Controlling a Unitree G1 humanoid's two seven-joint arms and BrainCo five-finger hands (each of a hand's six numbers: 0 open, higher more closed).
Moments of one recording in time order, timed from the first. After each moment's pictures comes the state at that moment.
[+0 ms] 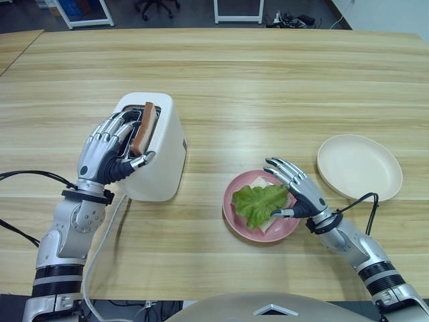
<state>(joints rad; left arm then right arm) 0.02 0.68 0.19 0.08 0.59 -0.46 0.16 -0.04 -0.51 0.32 0.26 -0.78 -0.71 -0.43</state>
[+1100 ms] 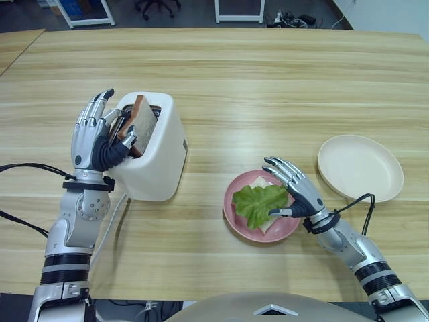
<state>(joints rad) -0.05 0.65 0.15 0.11 0.58 -0.35 0.32 -0.04 -0.48 0.32 0.27 -0.78 -0.72 -0.44</state>
